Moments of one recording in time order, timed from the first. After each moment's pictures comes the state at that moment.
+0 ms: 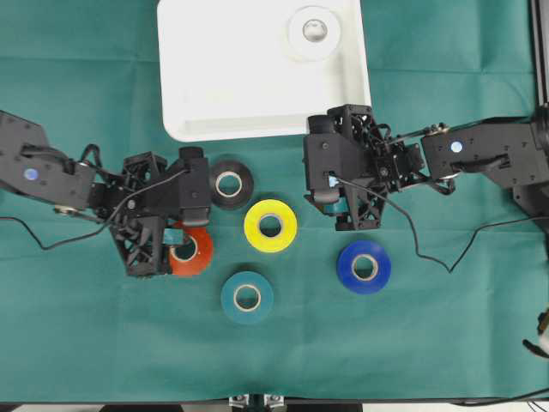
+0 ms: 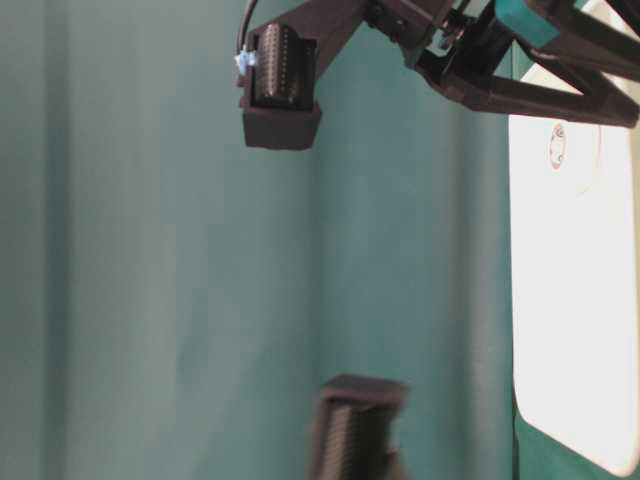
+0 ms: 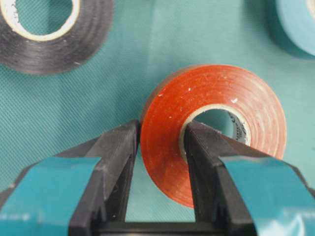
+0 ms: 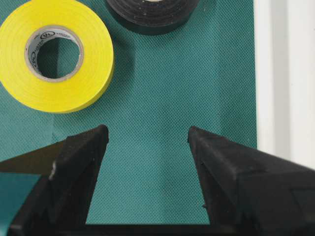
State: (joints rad) left arm -0.22 0.02 0.72 -0.03 0.28 -0.33; right arm 0.09 -0.03 0.72 -0.34 0.21 0.47
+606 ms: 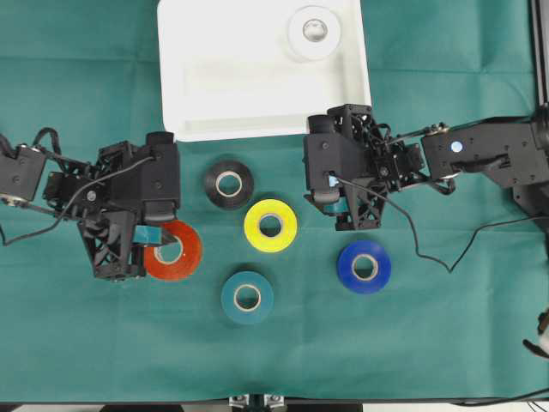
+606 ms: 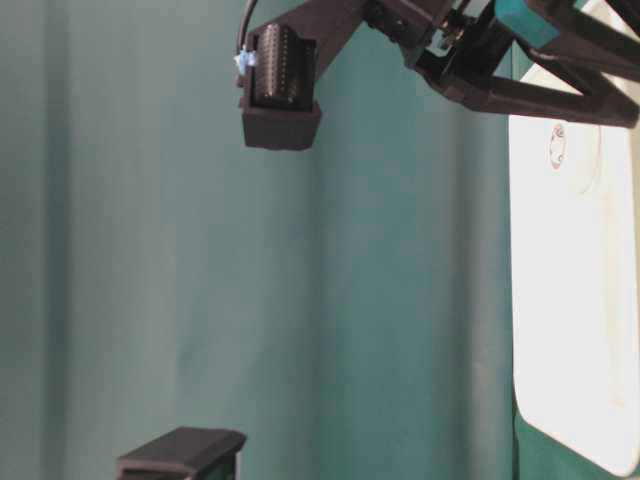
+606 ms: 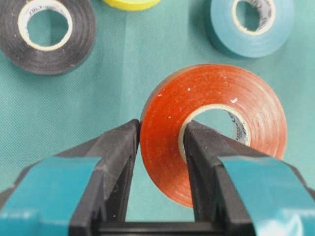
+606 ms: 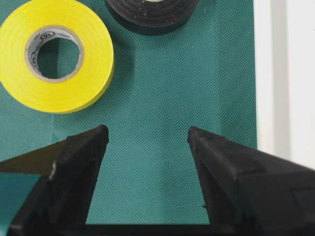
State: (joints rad) left arm -0.24 -0.19 0.73 -0.03 0.38 -0.33; right arm 0.09 -0.03 0.72 -0.34 0.21 0.47
